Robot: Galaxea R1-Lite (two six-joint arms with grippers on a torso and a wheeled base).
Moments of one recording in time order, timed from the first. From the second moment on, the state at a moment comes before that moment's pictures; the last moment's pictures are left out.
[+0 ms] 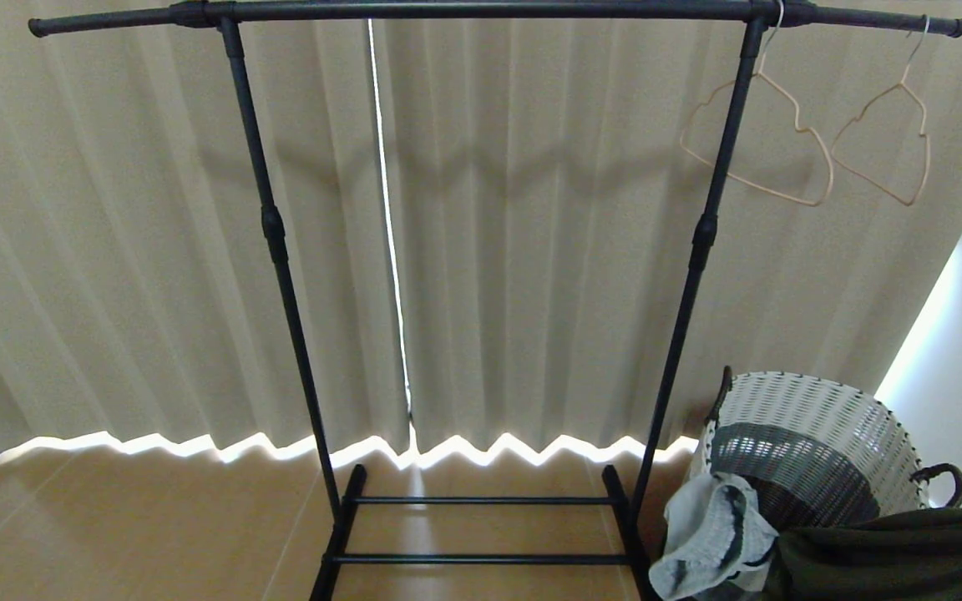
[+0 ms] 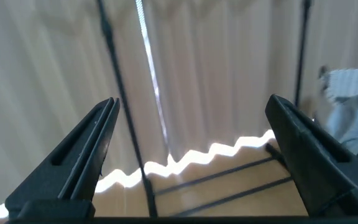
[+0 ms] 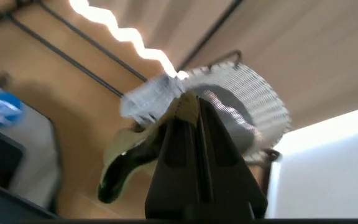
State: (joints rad) left arm -0.01 0.04 -0.12 -0.09 -0.25 0.10; right arm -0.01 0.70 -0.64 0.41 0.23 -0.51
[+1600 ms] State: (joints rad) left arm -1.09 1.72 -0.91 -0.44 0.13 -0.24; right arm 0.39 1.14 -0.93 0.04 0.24 -0.01
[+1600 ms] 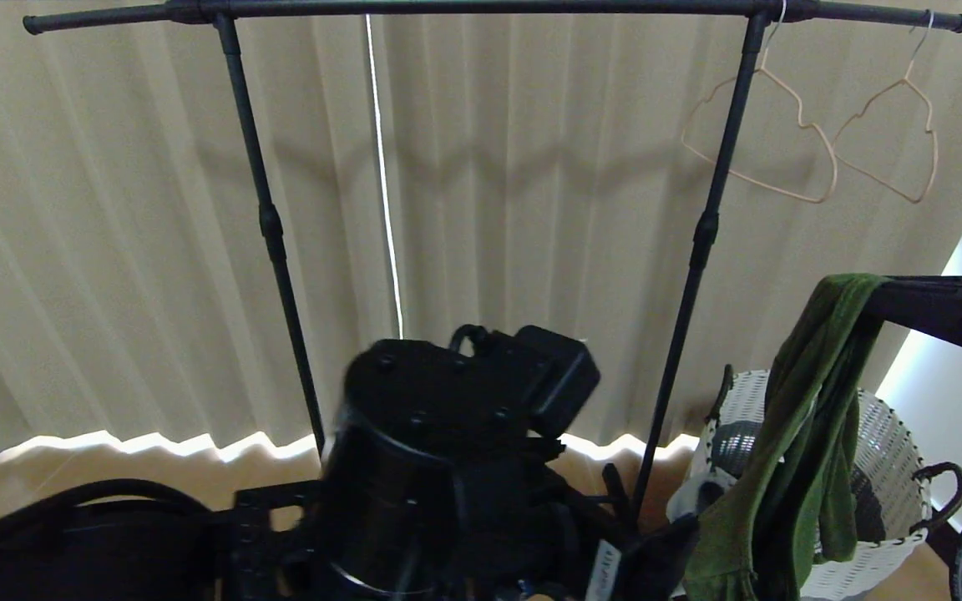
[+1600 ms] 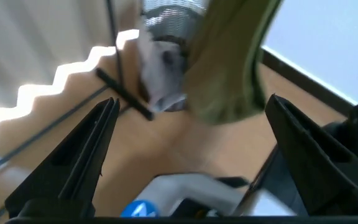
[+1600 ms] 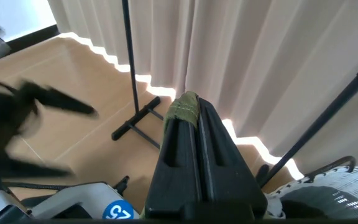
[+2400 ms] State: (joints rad) left arm -1.14 2.05 -1.15 -0.43 0.30 -0.33; right arm 0.43 1.10 -0.93 0.04 0.24 0.00
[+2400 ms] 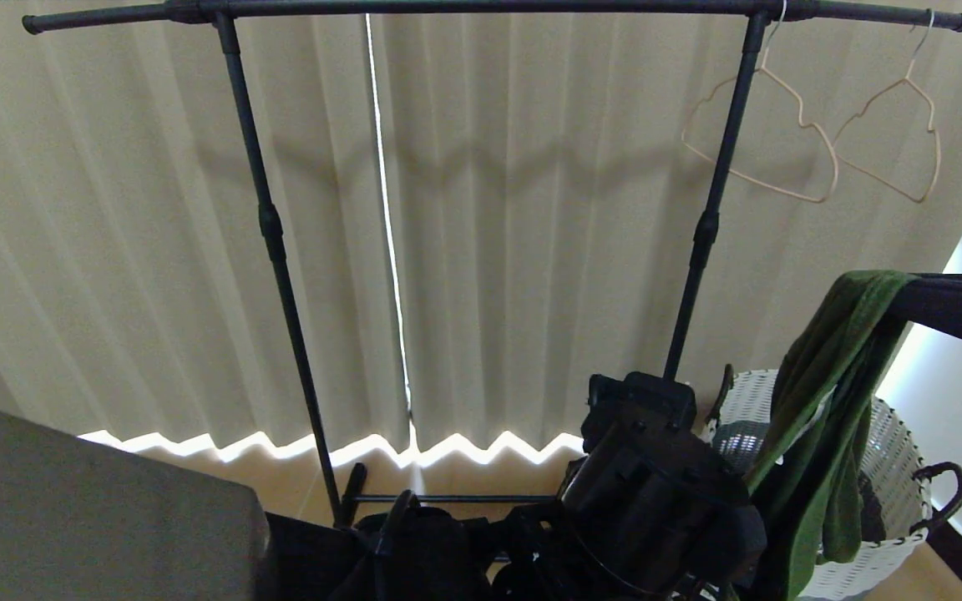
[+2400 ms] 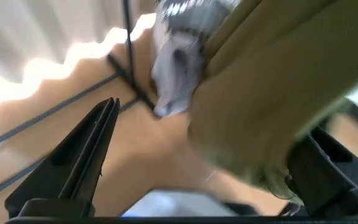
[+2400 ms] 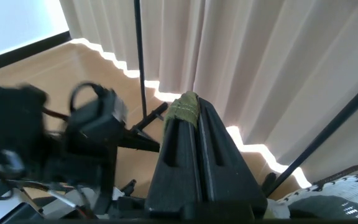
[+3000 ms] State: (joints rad) left arm -1.14 2.06 -1.10 -0.38 0.32 -0.32; right arm 0.43 1.04 -0.93 0.05 0.24 0.00
